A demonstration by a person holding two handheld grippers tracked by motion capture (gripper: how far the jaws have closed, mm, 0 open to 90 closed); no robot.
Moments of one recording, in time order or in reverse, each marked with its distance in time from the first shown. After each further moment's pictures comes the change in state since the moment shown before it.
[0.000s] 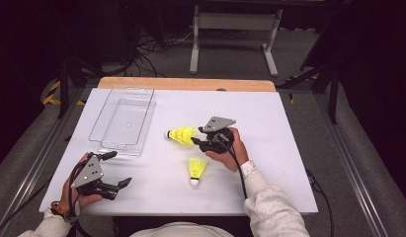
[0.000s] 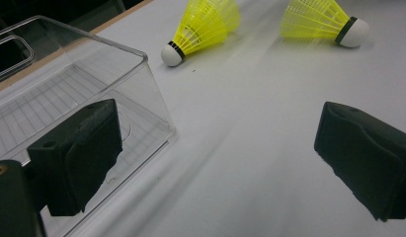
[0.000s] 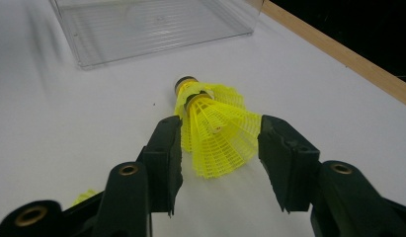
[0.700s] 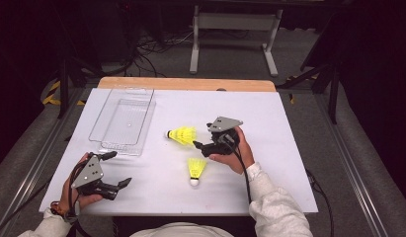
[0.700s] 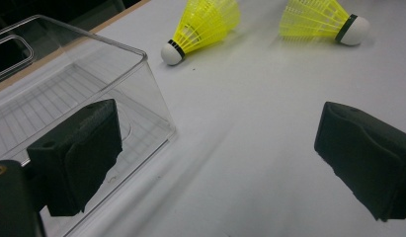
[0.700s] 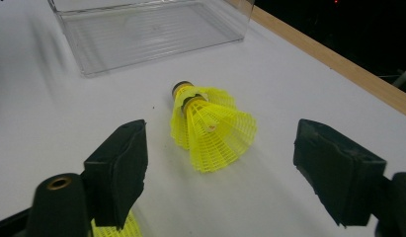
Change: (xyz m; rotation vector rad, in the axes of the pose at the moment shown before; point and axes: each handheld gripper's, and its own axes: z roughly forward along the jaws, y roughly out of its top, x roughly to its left) left arm 0.000 0.000 0.000 0.007 0.000 0.005; right arm 0.001 0.001 -0.019 -0.020 -0.015 0.023
